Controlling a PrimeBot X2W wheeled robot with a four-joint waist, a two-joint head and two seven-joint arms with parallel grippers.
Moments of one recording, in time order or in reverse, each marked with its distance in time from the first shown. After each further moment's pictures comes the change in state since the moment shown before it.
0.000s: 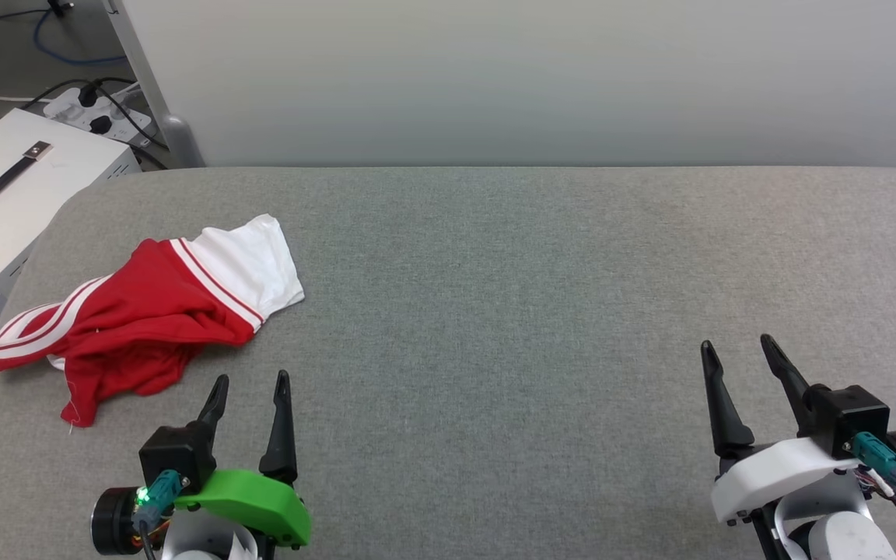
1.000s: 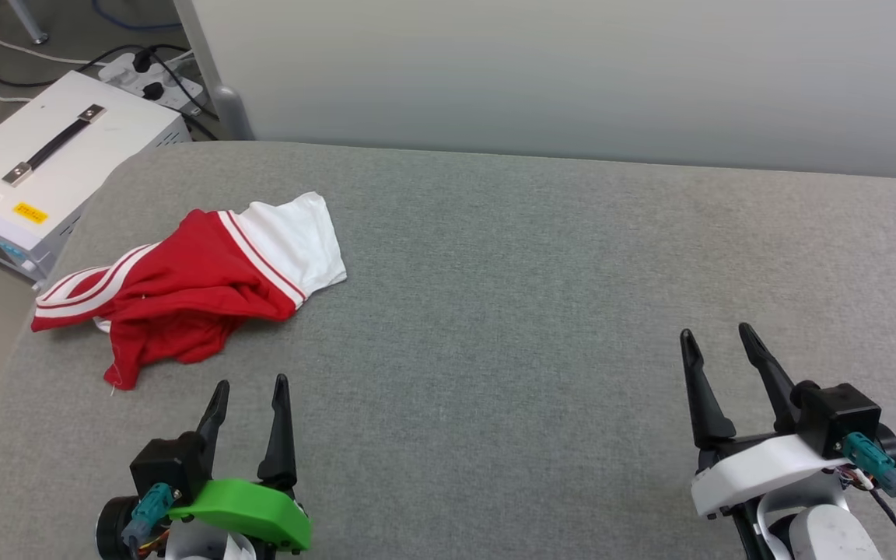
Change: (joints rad) left arm 0.000 0.000 -0.001 0.043 -0.060 -0.022 -0.069; right arm -0.020 0.000 0.058 0.018 0.074 0.000 -0.064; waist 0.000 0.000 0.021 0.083
